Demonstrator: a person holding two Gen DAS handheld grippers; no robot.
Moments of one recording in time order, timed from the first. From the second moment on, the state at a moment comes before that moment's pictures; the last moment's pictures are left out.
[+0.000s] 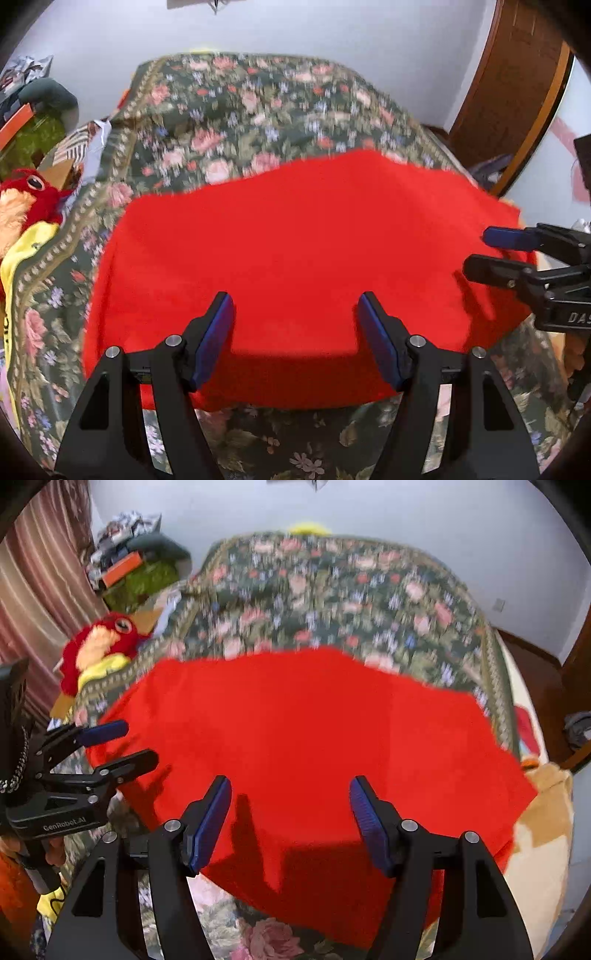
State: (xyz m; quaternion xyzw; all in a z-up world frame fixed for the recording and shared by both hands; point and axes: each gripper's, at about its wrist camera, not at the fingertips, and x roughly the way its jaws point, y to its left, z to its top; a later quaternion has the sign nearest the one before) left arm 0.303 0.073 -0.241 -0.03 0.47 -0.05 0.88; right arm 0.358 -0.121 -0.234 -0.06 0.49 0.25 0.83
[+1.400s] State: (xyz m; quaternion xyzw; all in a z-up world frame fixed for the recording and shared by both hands) left arm 0.220 0.205 -0.307 -0.44 0.45 -0.02 0.77; right arm 0.317 -0.204 -0.205 0.02 0.48 0.17 0.86
